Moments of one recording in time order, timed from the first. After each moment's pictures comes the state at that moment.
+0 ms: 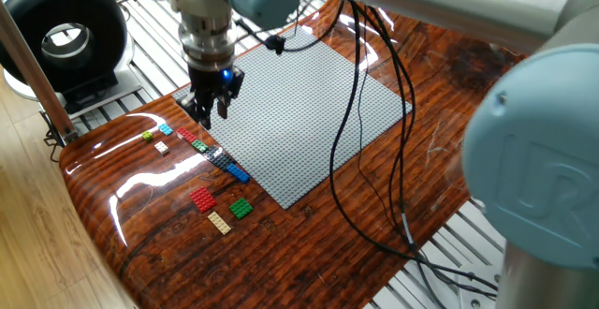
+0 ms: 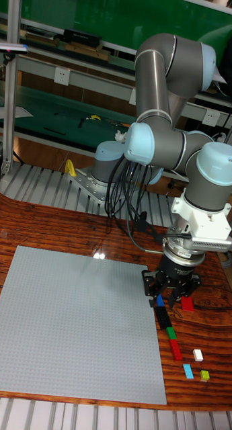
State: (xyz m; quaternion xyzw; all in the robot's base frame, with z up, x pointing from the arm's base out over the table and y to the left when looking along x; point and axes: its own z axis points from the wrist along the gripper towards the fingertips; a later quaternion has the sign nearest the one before) arm 0.597 0.160 0.053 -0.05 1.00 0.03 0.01
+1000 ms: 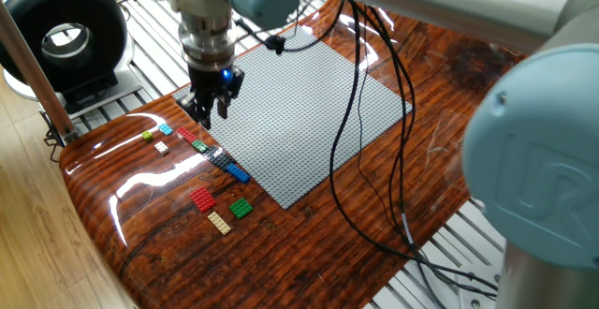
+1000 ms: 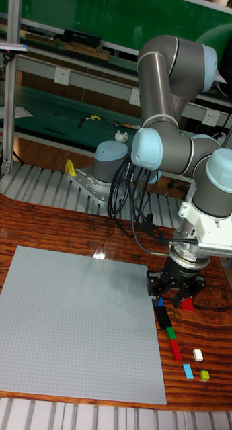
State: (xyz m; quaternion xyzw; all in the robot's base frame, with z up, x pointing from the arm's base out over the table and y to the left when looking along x) arm 0.595 0.174 0.045 -0.04 1.00 0.02 0.01
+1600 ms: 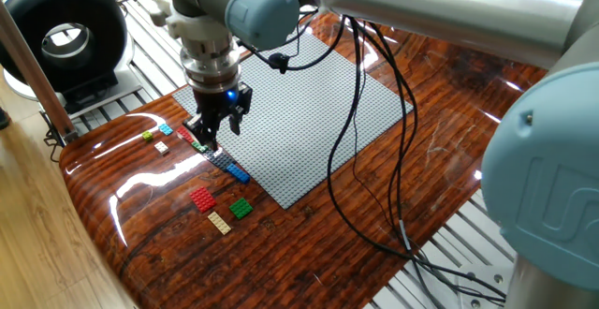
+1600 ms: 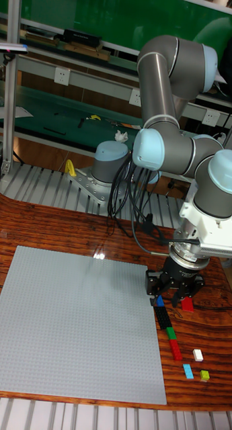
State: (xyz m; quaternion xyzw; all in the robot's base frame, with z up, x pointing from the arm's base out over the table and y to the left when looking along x) arm 0.593 0.171 0.044 -0.05 1.00 0.01 0.00
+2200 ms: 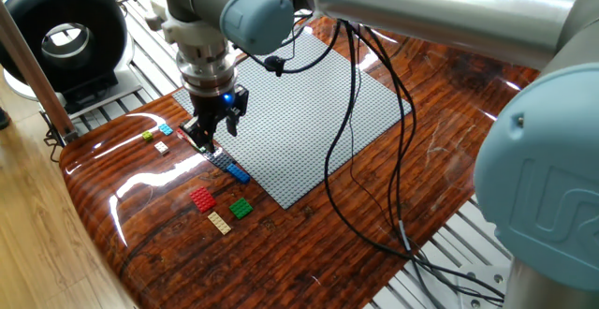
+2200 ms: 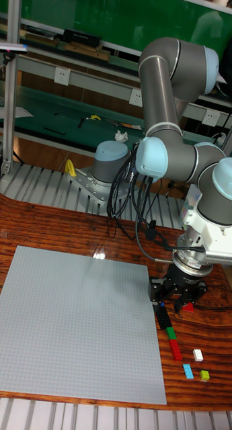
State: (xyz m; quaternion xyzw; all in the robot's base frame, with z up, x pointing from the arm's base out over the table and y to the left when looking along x) arm 0.603 0.184 0.031 -0.07 1.00 0.01 0.01
